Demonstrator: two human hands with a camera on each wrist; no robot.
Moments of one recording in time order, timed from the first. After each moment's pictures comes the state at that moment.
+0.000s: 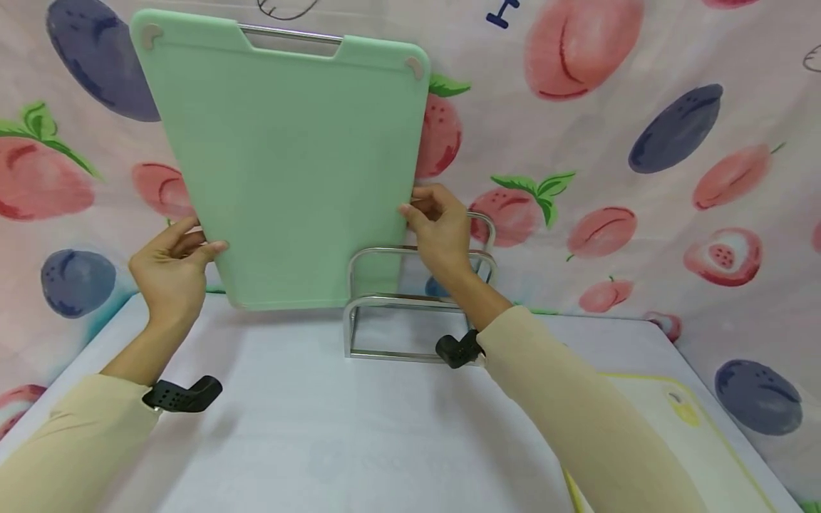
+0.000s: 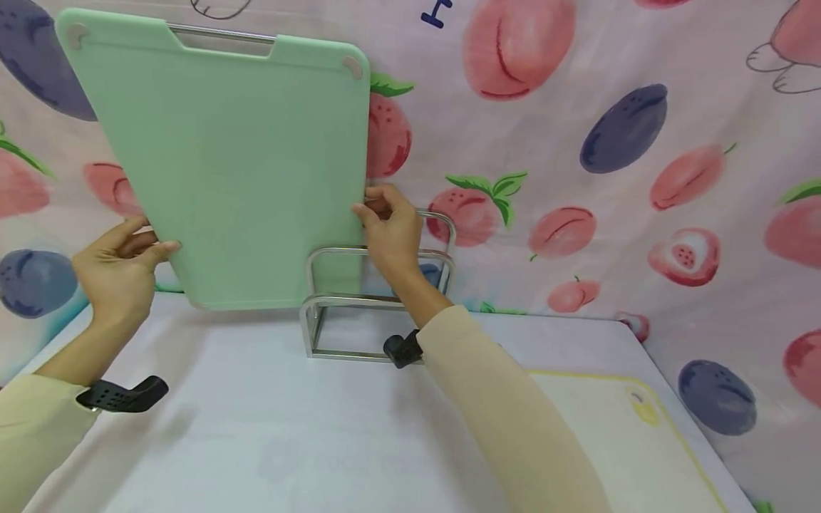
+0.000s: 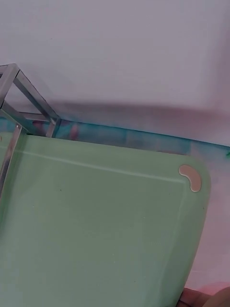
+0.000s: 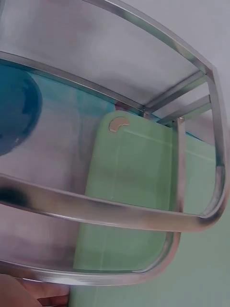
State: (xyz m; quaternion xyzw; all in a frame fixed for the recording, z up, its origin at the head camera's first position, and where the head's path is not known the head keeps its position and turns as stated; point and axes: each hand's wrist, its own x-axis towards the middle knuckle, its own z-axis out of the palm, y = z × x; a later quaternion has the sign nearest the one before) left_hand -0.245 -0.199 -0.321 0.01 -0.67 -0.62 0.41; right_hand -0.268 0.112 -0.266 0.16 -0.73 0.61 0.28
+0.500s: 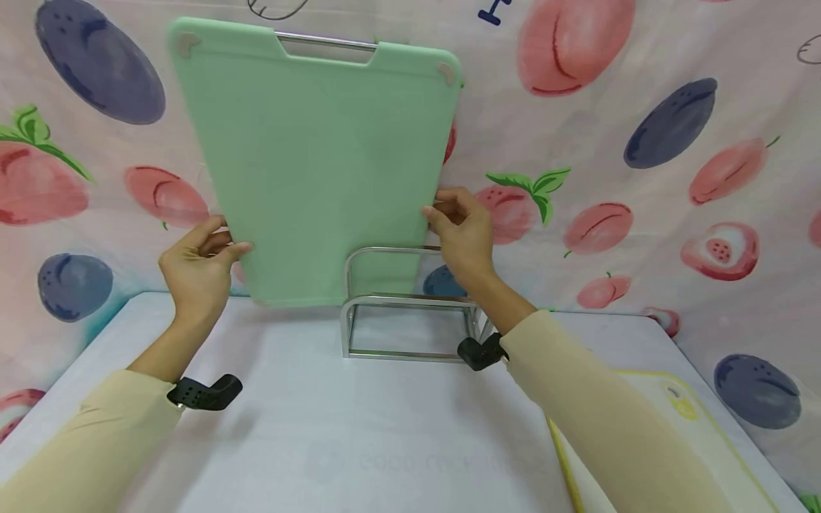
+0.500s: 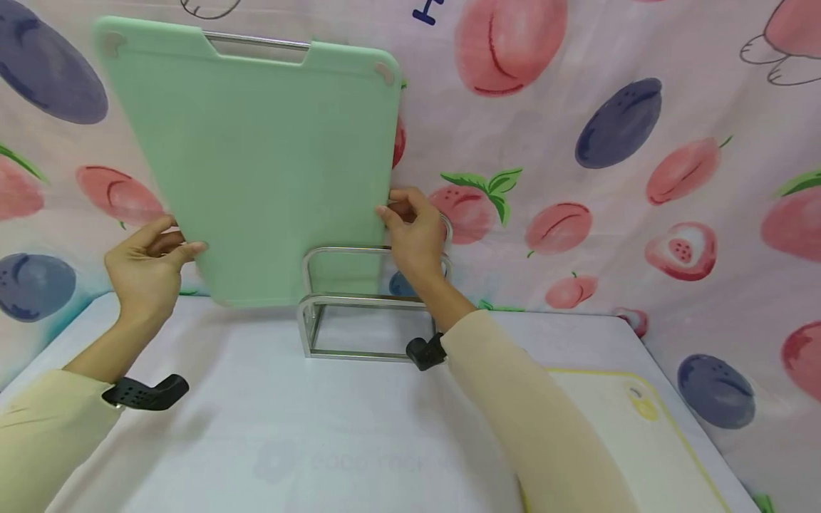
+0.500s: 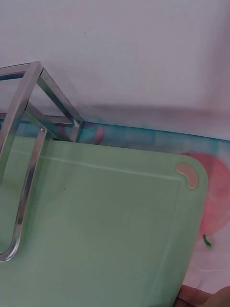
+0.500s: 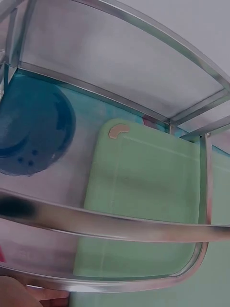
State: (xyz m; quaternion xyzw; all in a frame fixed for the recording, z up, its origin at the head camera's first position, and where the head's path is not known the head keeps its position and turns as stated) left_hand -0.250 -0.170 -0.320 -0.02 -0.68 -0.62 0.39; right_hand -0.264 0.146 -0.270 0.14 -0.74 0.60 0.28
